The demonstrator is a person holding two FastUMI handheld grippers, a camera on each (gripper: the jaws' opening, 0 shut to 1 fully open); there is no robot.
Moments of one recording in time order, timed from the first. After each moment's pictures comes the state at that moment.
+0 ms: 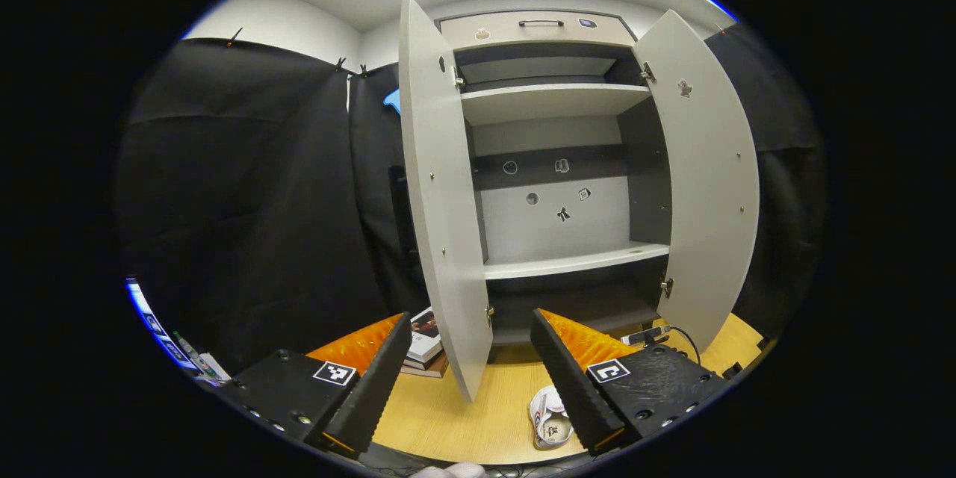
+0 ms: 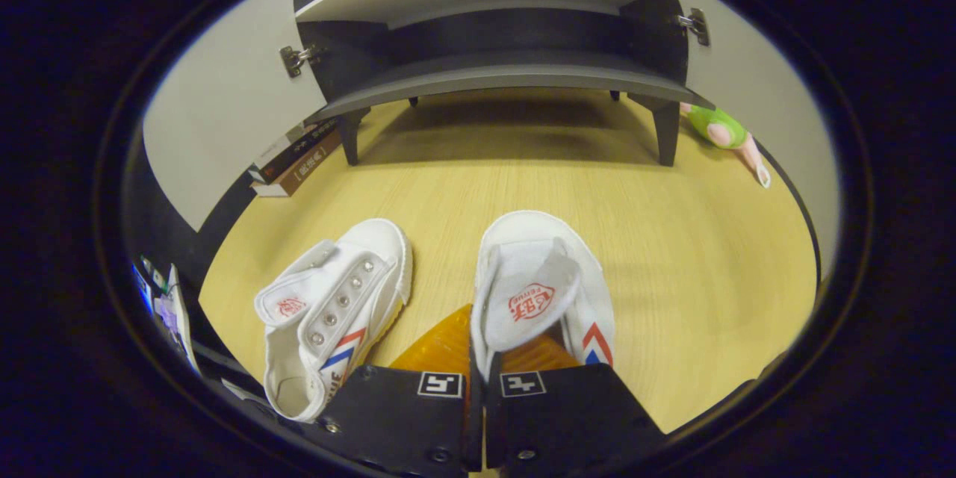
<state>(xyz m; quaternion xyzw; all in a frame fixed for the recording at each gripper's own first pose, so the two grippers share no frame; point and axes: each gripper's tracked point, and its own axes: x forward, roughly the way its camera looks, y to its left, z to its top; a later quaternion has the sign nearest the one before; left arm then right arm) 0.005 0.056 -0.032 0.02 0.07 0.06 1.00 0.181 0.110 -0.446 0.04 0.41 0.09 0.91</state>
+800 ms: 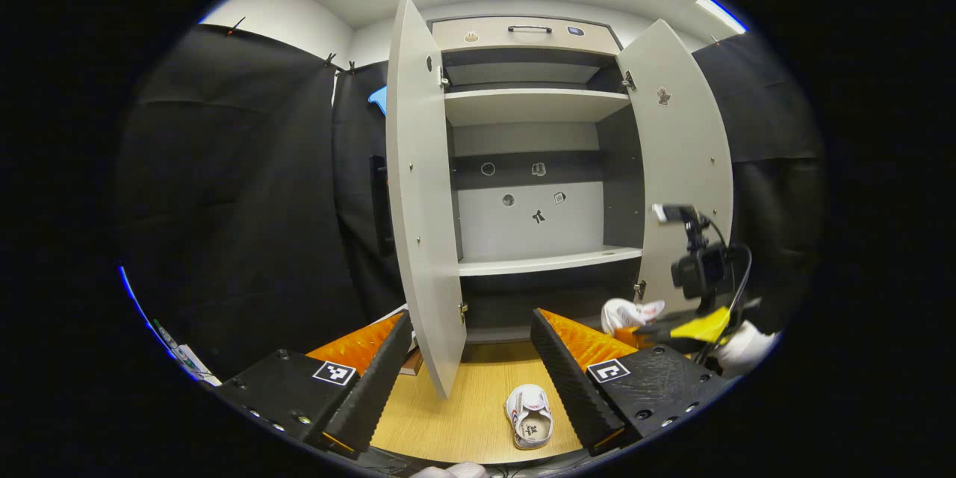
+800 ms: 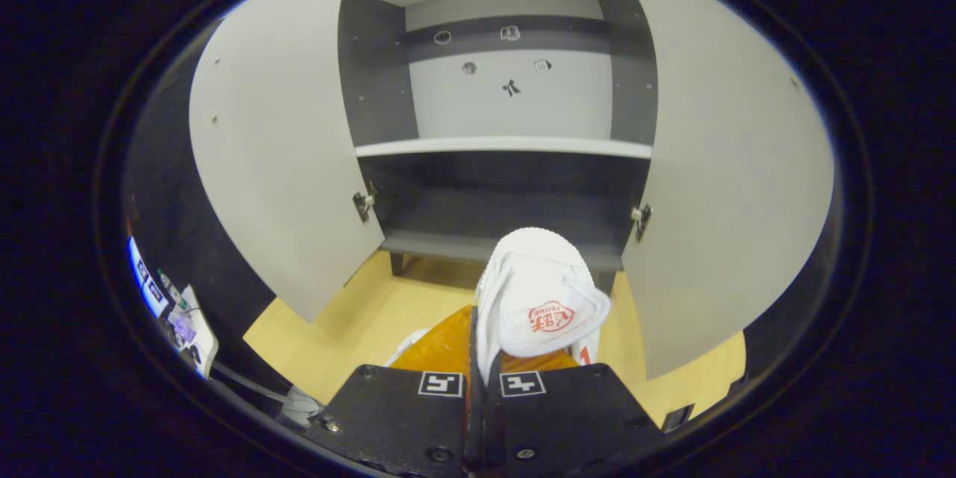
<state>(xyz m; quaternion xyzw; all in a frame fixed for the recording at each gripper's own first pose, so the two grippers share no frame) -0.009 0.032 -0.042 0.00 0.06 0.02 1.00 0.165 0.098 -0.162 0.02 0.22 0.10 0.97</state>
